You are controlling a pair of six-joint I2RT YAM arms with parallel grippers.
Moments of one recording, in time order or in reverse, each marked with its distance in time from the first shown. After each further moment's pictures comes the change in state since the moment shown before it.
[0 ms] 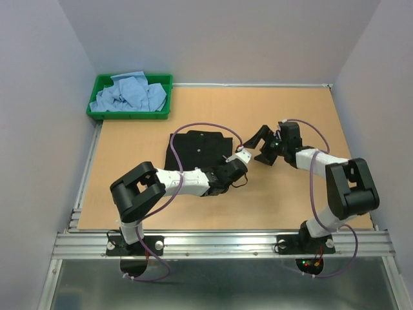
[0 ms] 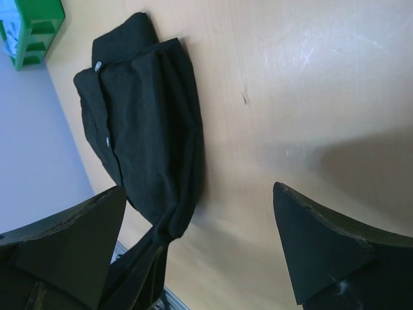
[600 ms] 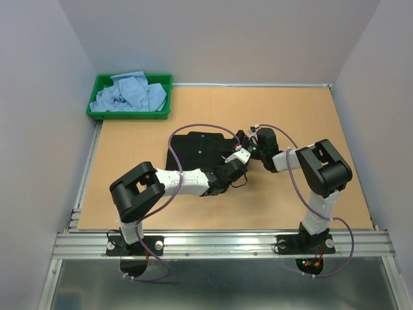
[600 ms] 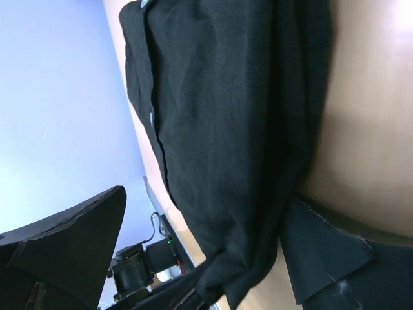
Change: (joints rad) left arm 0.002 -0.001 -0.001 -0.013 0.046 -0.081; right arm 0.192 0.320 0.002 0.487 -0.120 0.219
